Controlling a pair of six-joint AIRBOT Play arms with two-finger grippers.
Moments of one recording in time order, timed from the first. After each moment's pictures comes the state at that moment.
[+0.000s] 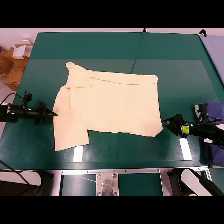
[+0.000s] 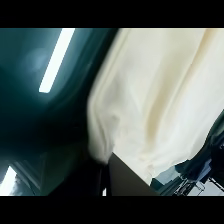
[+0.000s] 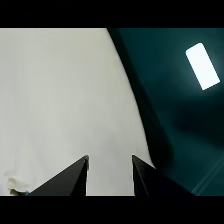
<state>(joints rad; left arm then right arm) 0.51 -1.60 0.89 0.68 -1.27 -1.10 -0.57 -0.97 0.38 -0.68 1.08 1.21</state>
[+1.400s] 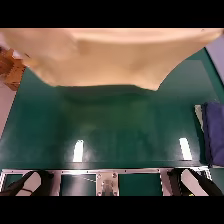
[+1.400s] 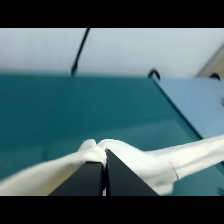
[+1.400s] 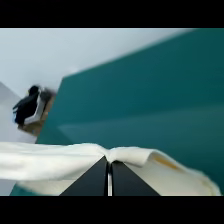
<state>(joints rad) 0.51 -0.96 1.75 0.36 -1.23 -1.08 -0.50 -0.91 1.54 -0.53 1.22 1.32</state>
